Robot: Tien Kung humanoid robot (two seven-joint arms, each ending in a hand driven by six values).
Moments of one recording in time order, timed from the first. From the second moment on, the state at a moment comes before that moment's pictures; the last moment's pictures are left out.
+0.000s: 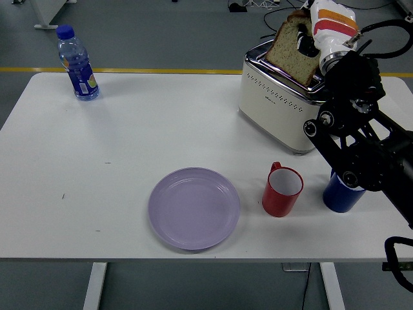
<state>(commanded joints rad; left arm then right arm) -0.13 0.07 -0.84 -0.18 1.18 0.09 0.28 0.96 -0.07 1.00 1.04 -2.22 -0.26 -0.55</state>
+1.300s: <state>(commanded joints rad) -0.13 0.07 -0.84 -0.18 1.19 0.09 0.28 0.97 -0.05 0.99 0.92 -2.15 -0.19 -0.51</state>
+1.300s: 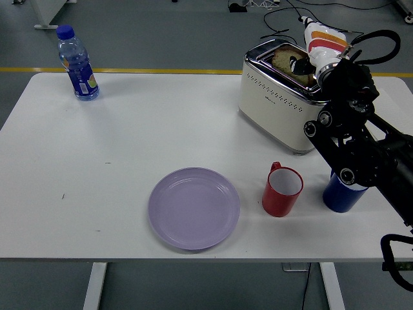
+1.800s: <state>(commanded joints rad) -0.12 0.07 -0.85 -0.18 1.20 0.09 0.28 0.90 -0.12 1.03 1.04 -2.09 -0.32 -0.51</state>
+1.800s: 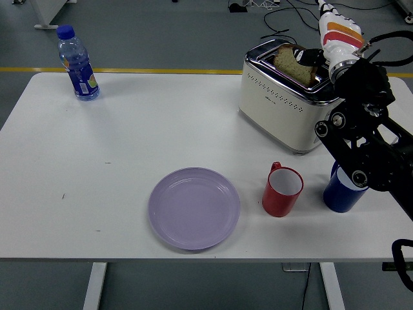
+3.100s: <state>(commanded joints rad) -0.11 0.07 -0.86 -0.18 1.21 0.09 0.28 0.43 -0.43 1.10 1.37 -1.66 -0.35 -0.40</state>
